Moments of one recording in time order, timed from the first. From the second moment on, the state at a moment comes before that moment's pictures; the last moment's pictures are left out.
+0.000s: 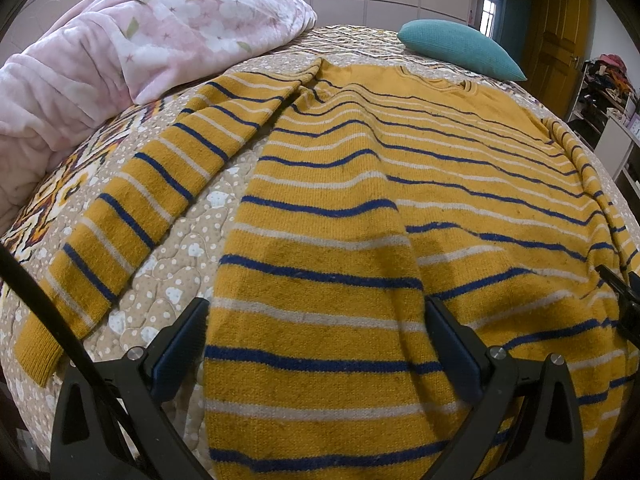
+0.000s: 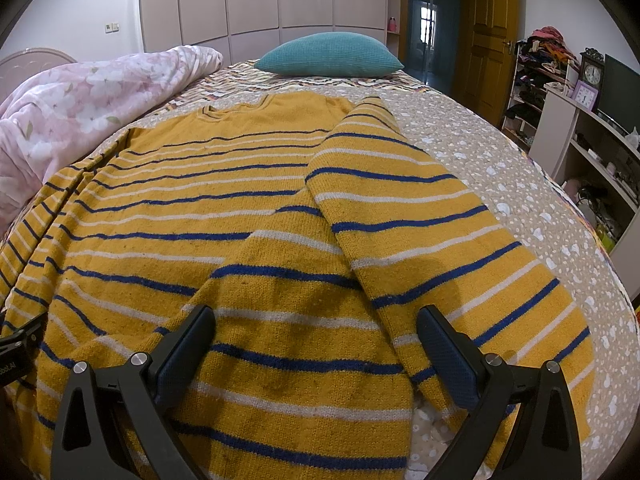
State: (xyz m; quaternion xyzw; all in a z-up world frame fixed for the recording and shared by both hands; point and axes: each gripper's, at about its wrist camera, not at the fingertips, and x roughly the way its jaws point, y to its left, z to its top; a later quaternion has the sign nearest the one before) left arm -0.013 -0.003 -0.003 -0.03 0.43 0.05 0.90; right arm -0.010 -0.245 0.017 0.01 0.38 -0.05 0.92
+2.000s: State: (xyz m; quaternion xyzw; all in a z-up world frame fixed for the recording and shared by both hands) left arm -0.115 0.041 0.079 -0.13 0.42 -0.03 0.90; right arm -0.114 -0.423 0.036 0.20 0.40 -0.06 0.89
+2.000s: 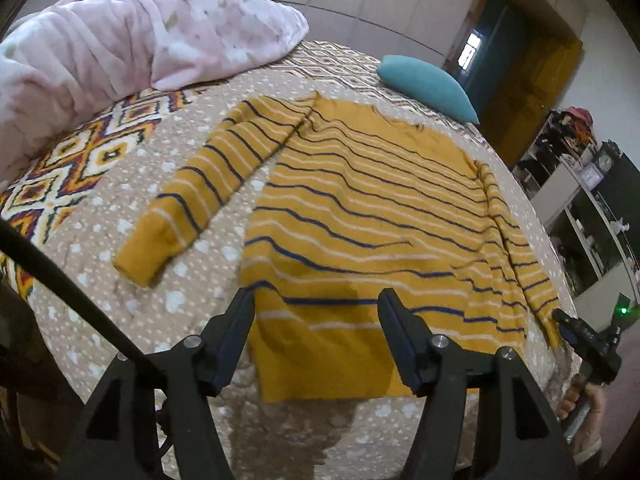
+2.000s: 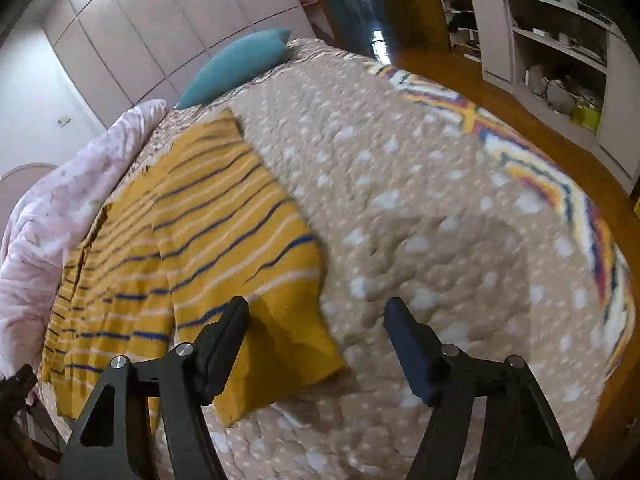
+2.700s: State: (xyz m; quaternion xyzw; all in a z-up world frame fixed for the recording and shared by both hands) left arm -0.124 0.062 0.077 -0.14 0.41 -0.01 0.90; right arm -0.048 -0.549 0.146 0.16 0.35 -0.24 0.89
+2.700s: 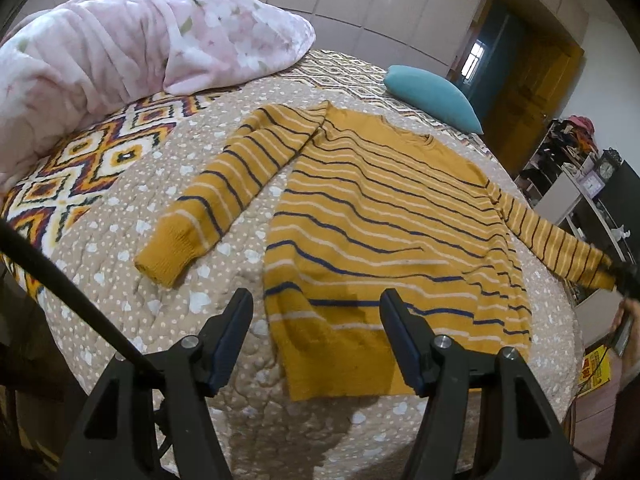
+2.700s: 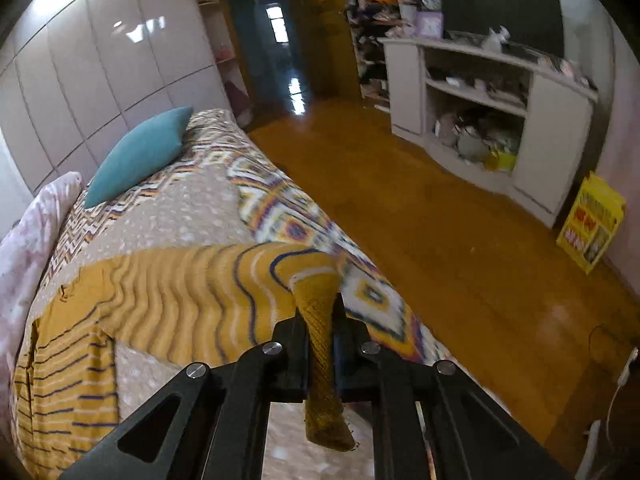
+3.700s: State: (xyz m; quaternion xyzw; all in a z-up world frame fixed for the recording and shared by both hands) left arm -0.147 0.152 0.053 -0.17 0.37 0.01 0.91; right arm 0.224 -0.035 0.052 0.03 0.49 0.18 0.85
